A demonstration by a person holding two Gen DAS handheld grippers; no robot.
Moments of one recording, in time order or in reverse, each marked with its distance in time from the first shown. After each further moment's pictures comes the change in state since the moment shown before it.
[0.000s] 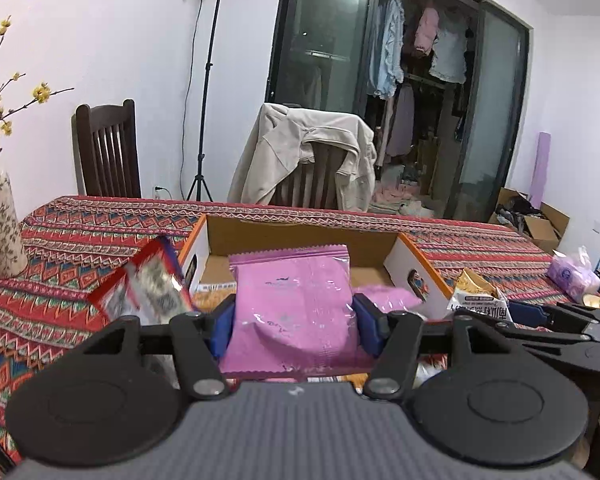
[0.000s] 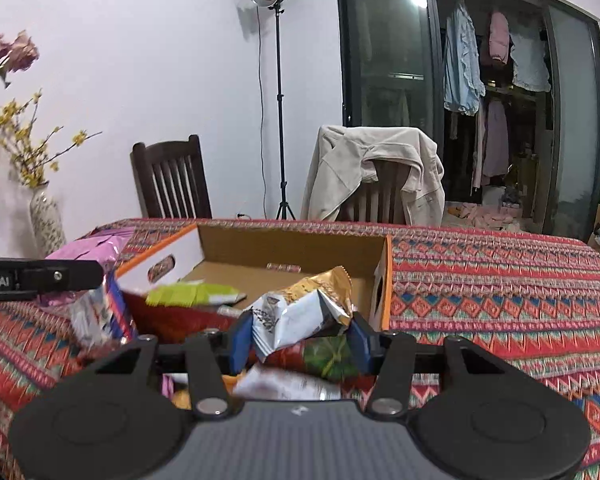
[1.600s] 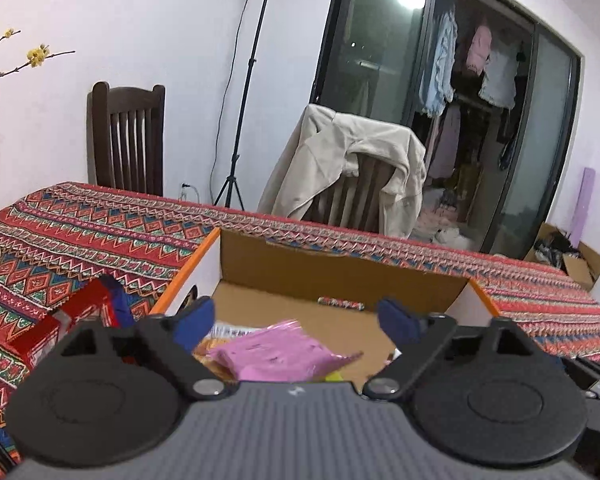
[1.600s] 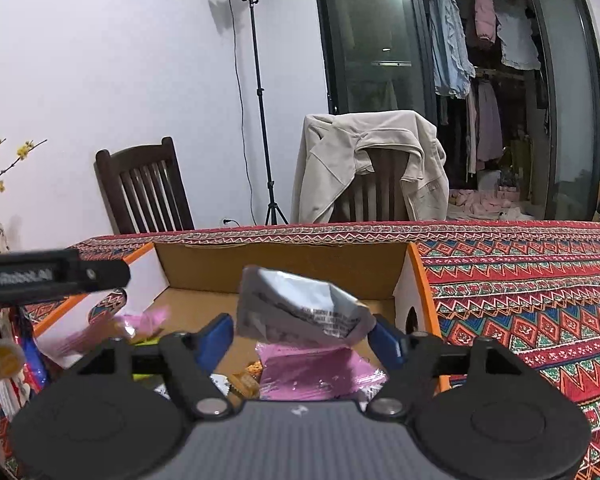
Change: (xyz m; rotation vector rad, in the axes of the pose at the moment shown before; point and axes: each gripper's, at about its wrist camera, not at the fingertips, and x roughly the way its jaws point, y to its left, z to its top) left arm 0.119 0.020 0.019 -0.119 -0.047 0.089; right arm 0.127 -0.010 0.013 0.080 0.009 -0.016
